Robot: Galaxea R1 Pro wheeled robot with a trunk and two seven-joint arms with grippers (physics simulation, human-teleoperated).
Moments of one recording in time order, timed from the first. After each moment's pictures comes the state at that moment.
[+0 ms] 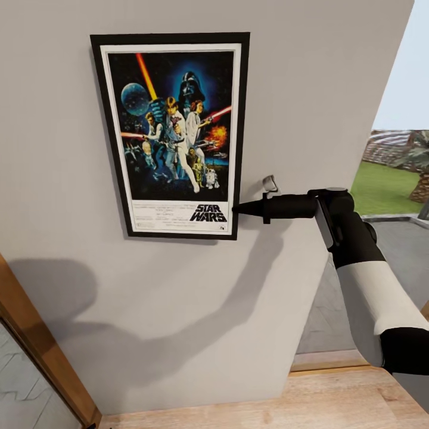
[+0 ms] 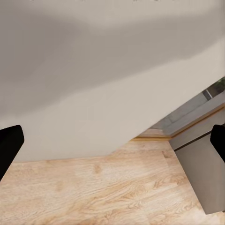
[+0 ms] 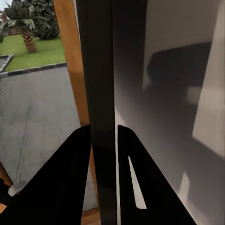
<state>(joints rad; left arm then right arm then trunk) -0.28 0.33 -0.04 -0.03 0.77 -0.46 -1.27 -1.17 -0.11 0.08 -1.08 -0.03 0.69 1.39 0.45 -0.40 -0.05</state>
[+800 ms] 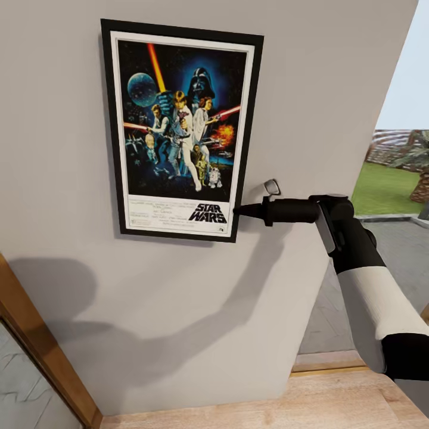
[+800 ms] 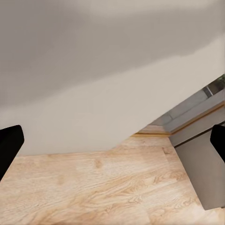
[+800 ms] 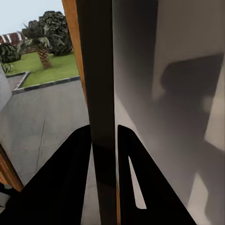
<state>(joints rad) -0.26 0.33 -0.04 -0.03 0.76 -0.46 -1.27 -1.14 -0.12 0.08 -1.08 -0.12 0.70 1.40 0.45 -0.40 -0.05</state>
